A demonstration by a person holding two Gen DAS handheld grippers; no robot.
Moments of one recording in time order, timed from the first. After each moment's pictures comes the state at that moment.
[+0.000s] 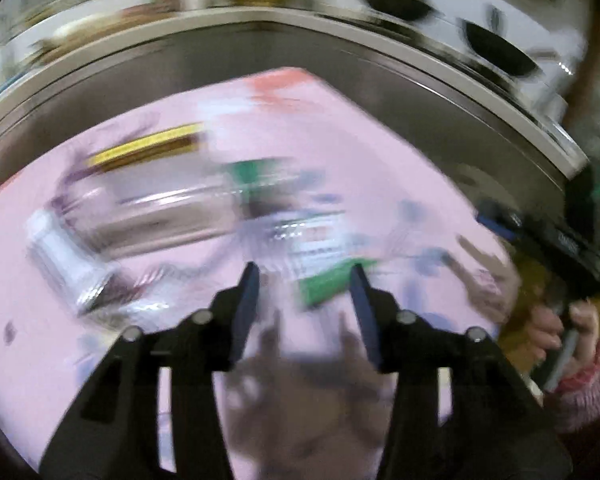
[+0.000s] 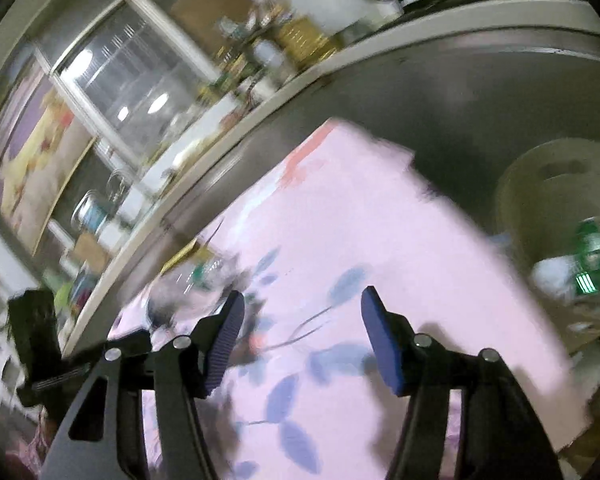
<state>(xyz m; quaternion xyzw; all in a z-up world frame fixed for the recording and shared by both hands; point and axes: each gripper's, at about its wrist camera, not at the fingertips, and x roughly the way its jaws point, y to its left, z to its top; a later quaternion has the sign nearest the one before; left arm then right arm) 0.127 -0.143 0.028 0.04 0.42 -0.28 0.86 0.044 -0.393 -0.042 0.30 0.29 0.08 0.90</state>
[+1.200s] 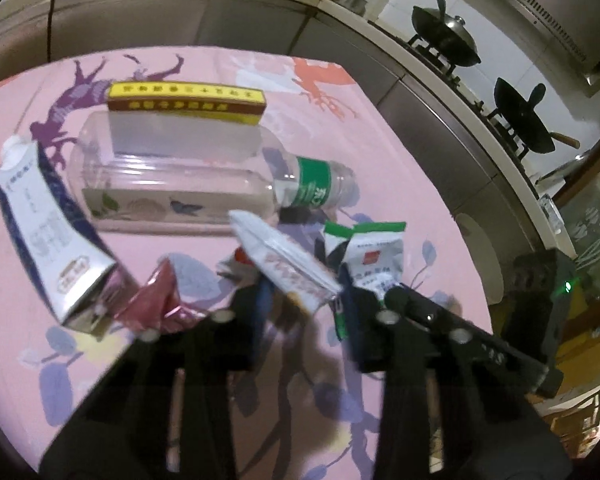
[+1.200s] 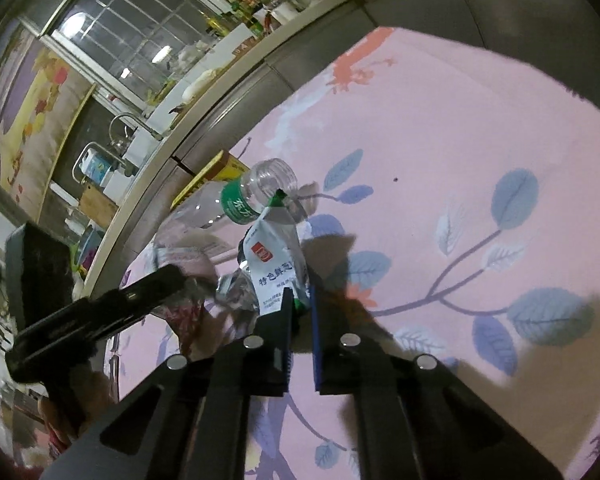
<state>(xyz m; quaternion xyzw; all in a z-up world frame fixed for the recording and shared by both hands) 0.182 -0.121 -0.002 -0.11 0.47 -0.30 0.82 0.093 -0.314 -0.067 0.30 0.37 0.12 0.87</state>
